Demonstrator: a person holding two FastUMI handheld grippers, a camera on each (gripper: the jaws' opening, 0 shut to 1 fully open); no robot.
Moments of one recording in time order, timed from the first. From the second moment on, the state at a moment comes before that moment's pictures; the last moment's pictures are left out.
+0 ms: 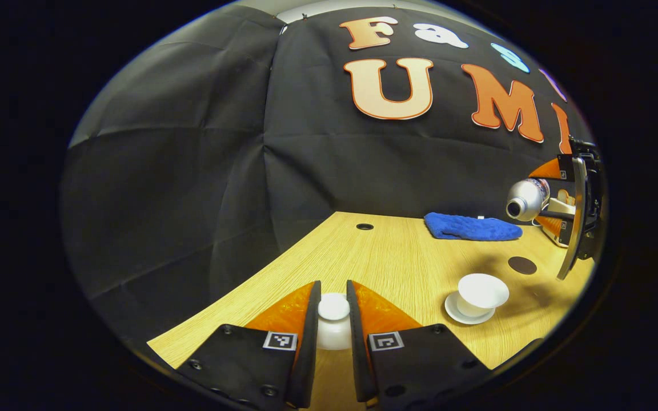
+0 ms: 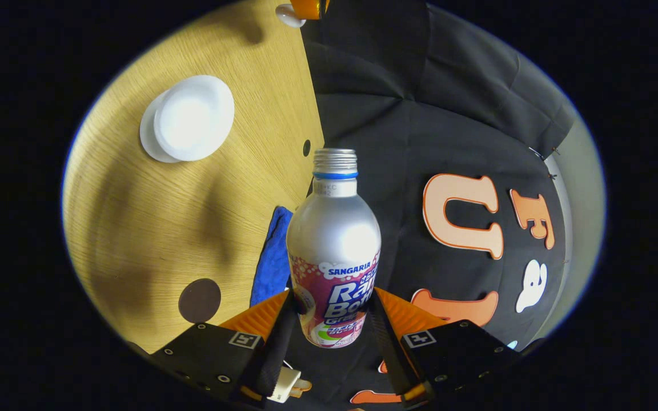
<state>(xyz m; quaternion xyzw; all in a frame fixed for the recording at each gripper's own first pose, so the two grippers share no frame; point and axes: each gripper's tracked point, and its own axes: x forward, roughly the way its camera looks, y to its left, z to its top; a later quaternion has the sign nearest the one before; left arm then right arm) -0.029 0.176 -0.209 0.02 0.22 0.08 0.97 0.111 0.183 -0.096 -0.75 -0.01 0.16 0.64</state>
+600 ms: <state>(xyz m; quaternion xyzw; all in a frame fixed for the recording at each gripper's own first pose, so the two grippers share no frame) -0.030 0.180 -0.211 0.02 0.23 0.09 0.97 0.116 0.186 -0.080 -0.79 -0.08 0.11 0.60</state>
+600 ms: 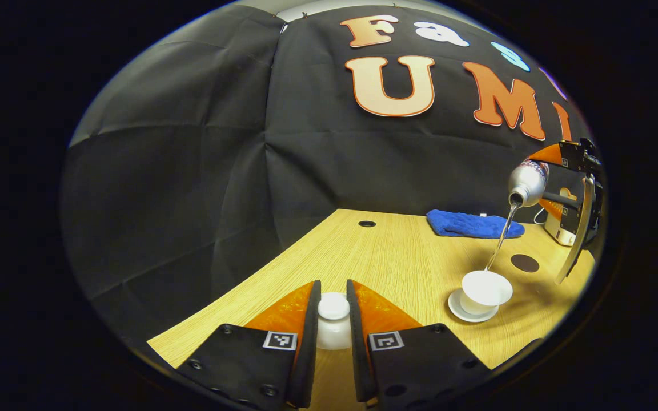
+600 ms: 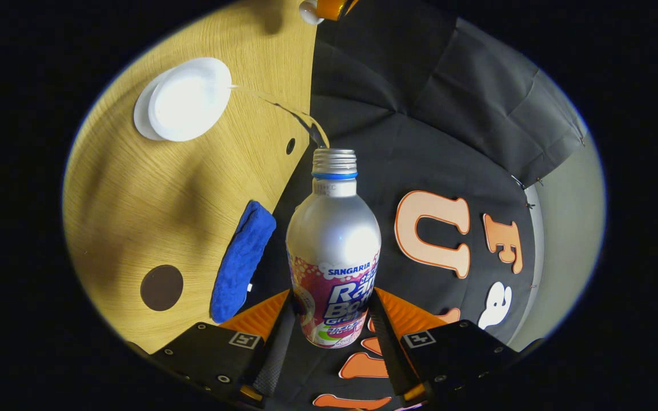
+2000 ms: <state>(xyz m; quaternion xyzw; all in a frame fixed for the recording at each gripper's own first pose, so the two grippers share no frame) -0.029 0.171 -0.204 0.02 0.22 0.08 0.97 0.122 0.186 -0.062 -0.84 -0.17 0.04 0.51</state>
